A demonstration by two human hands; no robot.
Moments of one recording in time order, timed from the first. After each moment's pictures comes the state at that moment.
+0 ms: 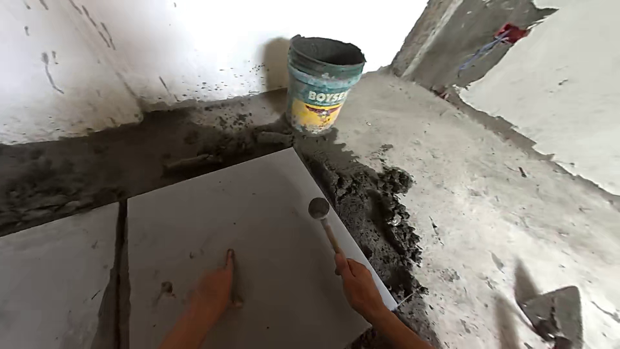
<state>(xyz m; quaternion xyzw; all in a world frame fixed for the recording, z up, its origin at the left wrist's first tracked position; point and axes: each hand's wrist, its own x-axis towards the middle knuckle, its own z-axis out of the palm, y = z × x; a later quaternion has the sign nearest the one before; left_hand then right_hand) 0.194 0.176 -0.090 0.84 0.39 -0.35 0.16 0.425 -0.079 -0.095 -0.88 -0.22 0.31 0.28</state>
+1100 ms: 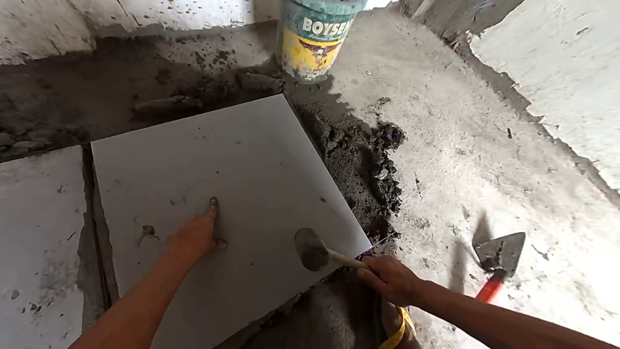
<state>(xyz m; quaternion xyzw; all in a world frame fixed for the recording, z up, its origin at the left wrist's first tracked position) 0.184 0.175 -0.097 0.84 0.40 -0.34 0.15 0.455 -0.224 -0.076 -0.76 -0.53 0.38 0.02</state>
